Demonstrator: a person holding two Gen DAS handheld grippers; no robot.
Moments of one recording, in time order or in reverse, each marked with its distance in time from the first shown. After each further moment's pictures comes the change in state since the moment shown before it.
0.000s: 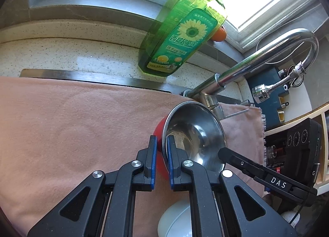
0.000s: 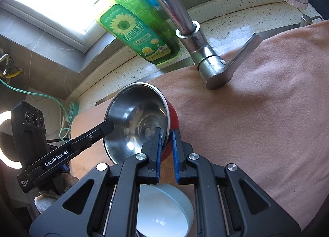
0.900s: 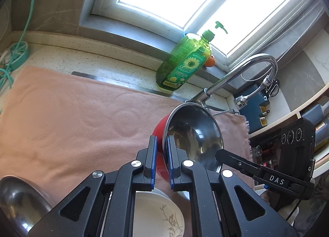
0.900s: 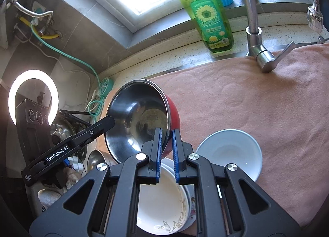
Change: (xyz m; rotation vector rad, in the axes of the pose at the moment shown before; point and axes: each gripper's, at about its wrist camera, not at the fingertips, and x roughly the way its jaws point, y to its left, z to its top) left arm -0.135 0.041 -0.063 -0.033 -0.173 -0.020; right arm -0.043 0.116 -0.082 -0.176 0.005 0.093
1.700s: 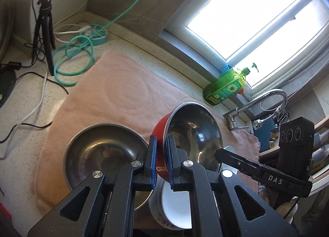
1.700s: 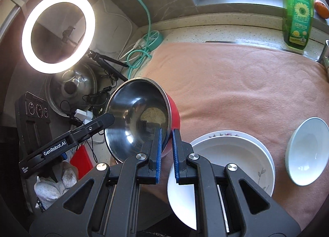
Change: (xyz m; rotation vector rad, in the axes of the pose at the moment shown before) left arm -0.122 0.116 -0.073 -0.236 -0.146 0.109; right arm 0.075 0.145 -0.070 -0.285 0.193 0.099
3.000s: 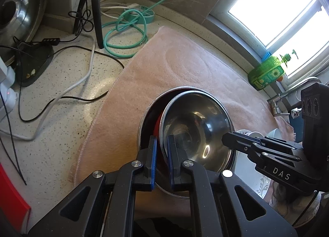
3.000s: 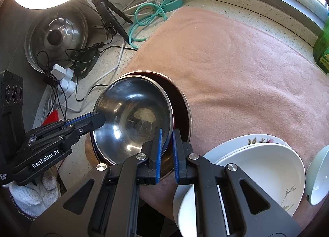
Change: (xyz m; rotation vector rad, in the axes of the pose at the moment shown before) left arm 0.004 0.068 -0.034 -0.007 0.075 0.234; right arm 0.100 0.051 -0.014 -0.208 0.174 -0.158
